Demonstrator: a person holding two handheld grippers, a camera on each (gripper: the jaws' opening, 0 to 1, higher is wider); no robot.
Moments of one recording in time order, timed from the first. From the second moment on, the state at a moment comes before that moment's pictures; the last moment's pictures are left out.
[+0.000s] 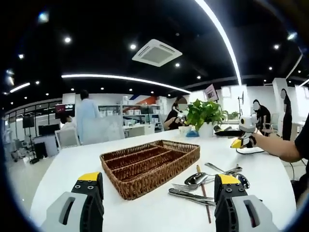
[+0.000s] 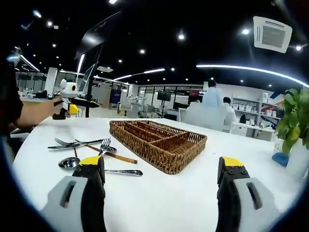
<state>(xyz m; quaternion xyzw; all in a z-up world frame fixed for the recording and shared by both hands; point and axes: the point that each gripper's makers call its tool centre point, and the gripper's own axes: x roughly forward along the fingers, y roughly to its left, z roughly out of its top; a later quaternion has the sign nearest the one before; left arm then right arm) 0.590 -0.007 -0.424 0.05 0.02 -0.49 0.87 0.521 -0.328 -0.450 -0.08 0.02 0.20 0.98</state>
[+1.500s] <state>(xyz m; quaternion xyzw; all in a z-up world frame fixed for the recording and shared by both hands) 0.537 -0.081 -0.502 0.10 0.14 -0.52 0.83 0.524 -0.327 -0.458 -0.09 0.02 0.21 0.97</state>
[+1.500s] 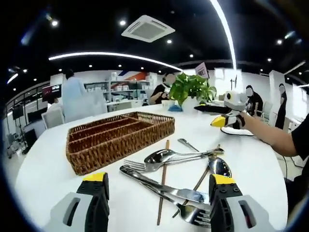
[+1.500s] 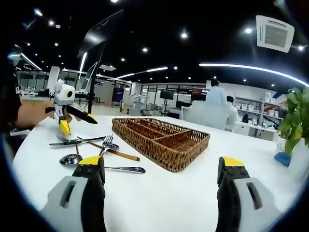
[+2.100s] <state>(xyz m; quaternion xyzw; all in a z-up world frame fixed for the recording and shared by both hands) 0.522 -0.097 -0.526 0.10 0.22 -0.55 0.80 0.524 -0.319 -0.467 -0.11 0.03 0.22 0.97</state>
